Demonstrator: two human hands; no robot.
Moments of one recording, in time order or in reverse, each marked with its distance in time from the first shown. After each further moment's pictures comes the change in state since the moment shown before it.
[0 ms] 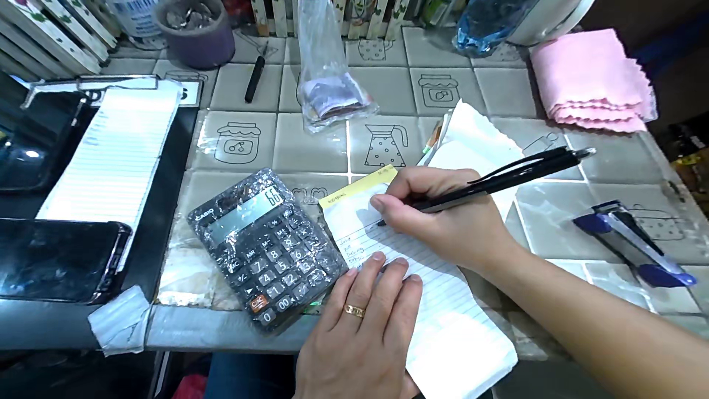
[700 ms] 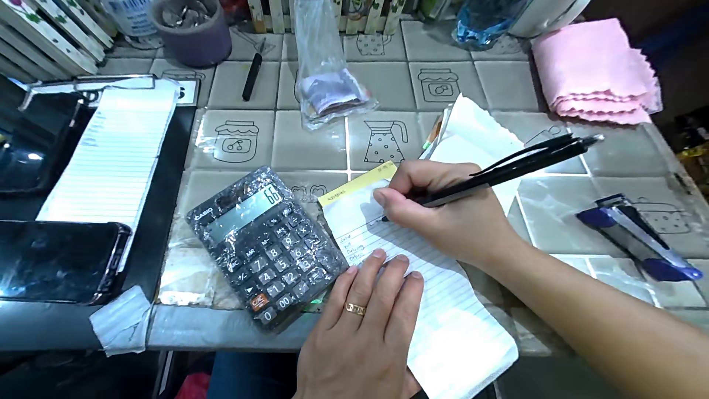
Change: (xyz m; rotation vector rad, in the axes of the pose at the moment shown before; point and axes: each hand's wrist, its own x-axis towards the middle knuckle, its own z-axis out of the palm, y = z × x) left_hand 0.000 0.000 -0.001 -0.010 -0.002 0.002; right_hand 0.001 0.000 -0.001 -0.023 0.002 0.020
